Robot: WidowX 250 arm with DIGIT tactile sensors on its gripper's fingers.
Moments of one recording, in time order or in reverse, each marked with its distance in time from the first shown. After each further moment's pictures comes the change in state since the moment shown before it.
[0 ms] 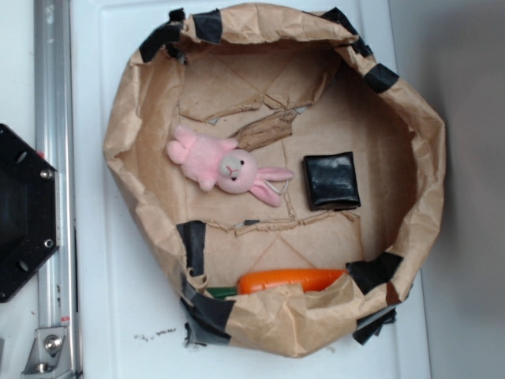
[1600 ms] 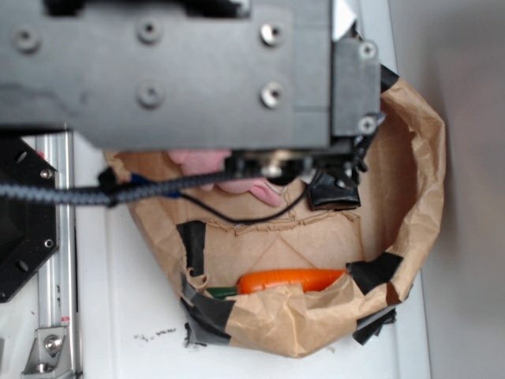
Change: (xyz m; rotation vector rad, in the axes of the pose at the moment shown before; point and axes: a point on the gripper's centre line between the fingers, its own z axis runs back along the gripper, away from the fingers) arm 0.118 0.038 -0.084 0.262 -0.032 0.953
